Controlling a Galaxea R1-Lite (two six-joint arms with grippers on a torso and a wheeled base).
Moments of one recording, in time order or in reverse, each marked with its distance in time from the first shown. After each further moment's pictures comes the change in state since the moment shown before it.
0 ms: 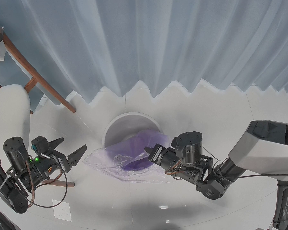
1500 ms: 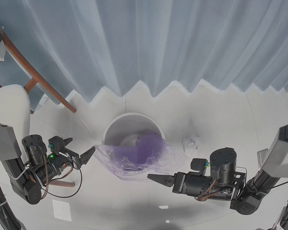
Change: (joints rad) left arm 0.001 0.224 -0.142 -0.002 0.026 0.123; right arm 0.004 -0.227 0.453 -0.129 0.265 -0.067
